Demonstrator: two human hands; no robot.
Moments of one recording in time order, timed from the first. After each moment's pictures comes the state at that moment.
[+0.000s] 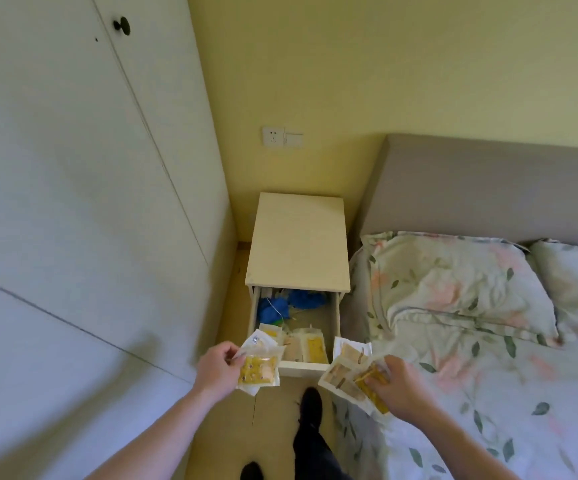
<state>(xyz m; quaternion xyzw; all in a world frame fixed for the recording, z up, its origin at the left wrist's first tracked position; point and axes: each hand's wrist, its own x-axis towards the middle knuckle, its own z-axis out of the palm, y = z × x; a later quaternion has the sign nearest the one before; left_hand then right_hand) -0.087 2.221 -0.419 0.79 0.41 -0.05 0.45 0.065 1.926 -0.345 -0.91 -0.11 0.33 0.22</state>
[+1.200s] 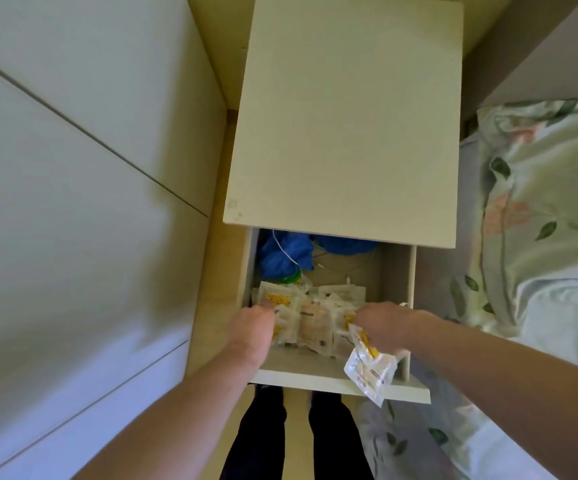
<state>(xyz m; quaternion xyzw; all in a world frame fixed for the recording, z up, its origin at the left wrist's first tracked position) 0.118 2.298 -0.785 0.89 0.23 -0.36 0.14 0.287 2.122 -0.761 -0.68 -0.45 0.54 -0.22</state>
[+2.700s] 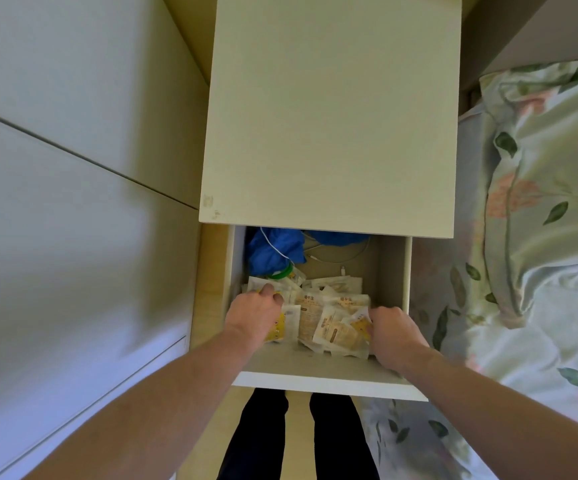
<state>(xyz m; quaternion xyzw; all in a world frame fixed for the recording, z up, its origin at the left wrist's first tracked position) 0.158 2.298 -0.798 0.92 0.01 -0.39 0.01 0.267 2.079 -0.789 -0.85 -0.16 0.50 -0.04</state>
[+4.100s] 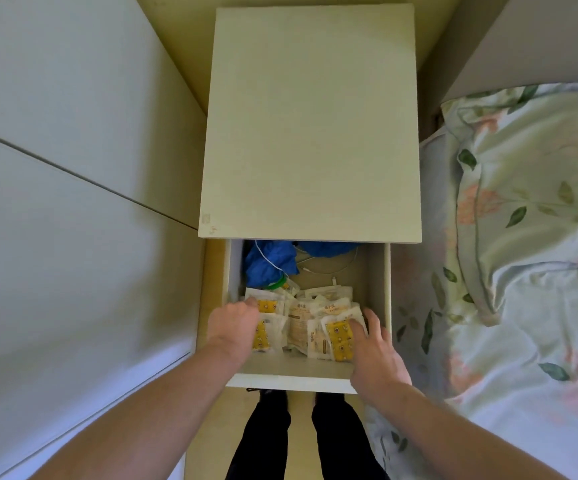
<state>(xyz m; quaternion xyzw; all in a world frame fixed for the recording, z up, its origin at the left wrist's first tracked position) 0.143 2.294 -0.762 0.92 0.16 -0.37 -0.01 0.216 2.061 -0.756 -0.88 -0.19 0.44 0.02</state>
